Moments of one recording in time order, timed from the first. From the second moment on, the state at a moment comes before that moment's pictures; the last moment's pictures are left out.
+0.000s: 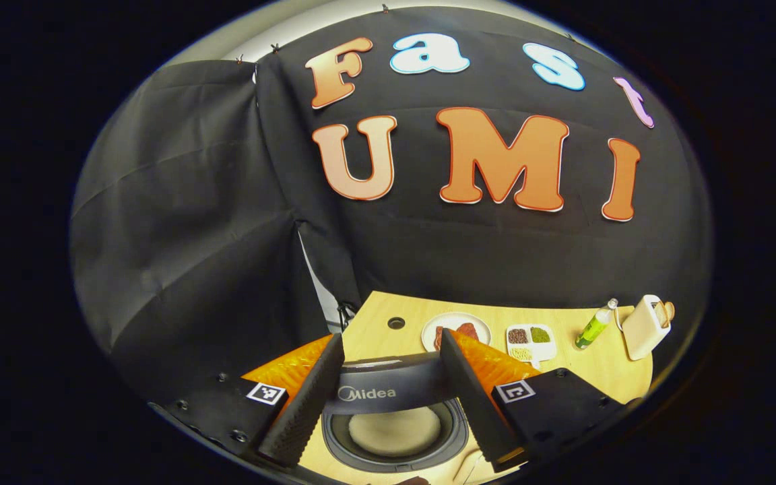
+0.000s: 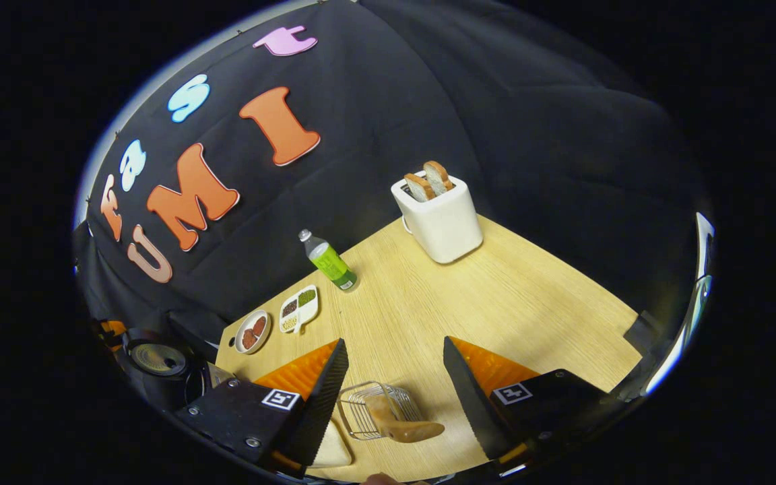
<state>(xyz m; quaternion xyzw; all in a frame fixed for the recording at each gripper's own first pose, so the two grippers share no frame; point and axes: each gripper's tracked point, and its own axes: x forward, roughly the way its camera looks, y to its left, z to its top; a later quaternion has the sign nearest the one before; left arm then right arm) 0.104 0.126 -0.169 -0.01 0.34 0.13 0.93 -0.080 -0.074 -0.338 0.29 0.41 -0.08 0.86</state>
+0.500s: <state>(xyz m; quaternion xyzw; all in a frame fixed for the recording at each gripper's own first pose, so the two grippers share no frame) -0.009 0.087 -0.296 -0.11 0.56 0.13 0.81 -0.061 -0.064 -0.322 0.26 0.40 -0.05 0.88</state>
